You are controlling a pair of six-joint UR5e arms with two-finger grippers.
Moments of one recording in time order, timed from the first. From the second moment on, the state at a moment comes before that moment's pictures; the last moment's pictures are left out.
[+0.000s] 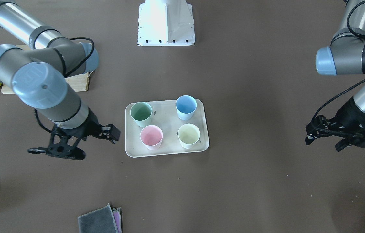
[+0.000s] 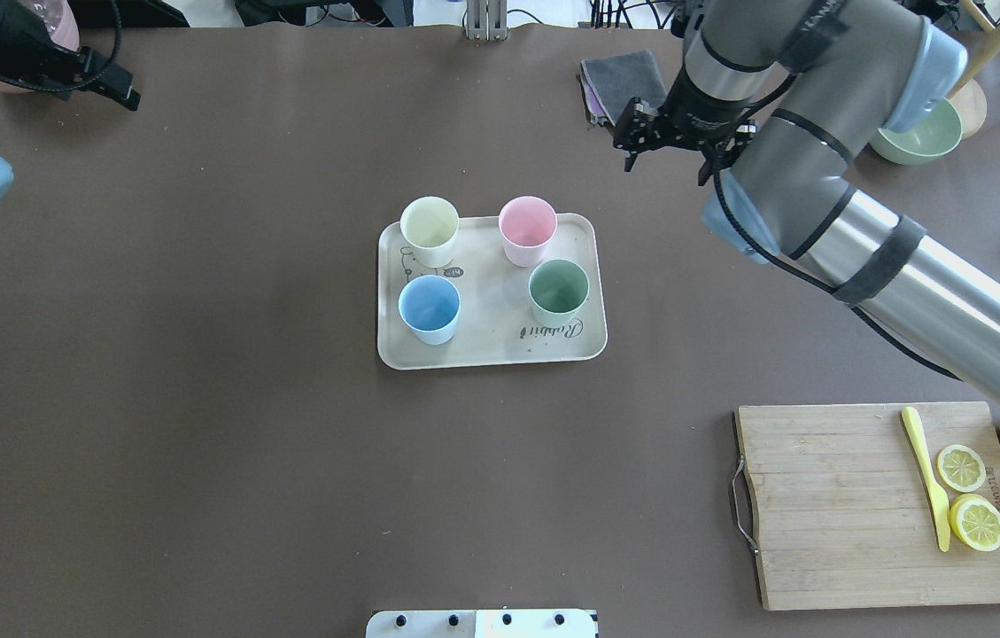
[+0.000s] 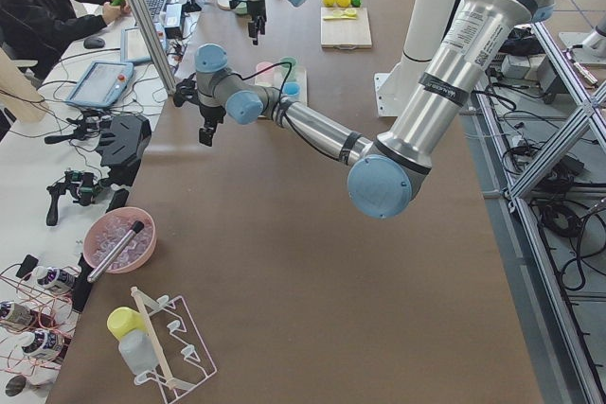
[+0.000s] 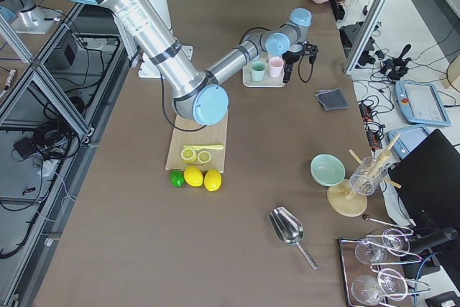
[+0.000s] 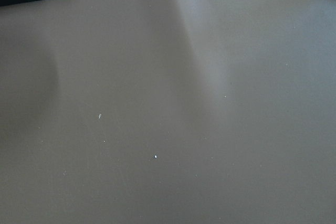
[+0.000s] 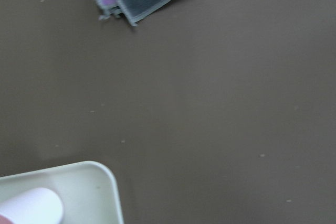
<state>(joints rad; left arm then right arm) -1.18 -1.97 -1.52 -2.01 -2.23 -0.56 0.96 -0.94 1.50 -1.55 2.22 0.96</state>
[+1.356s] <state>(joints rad) -1.63 -1.67 -1.51 -1.87 -2.37 -0.08 1.47 -1.51 1.57 -1.55 2.34 0.02</state>
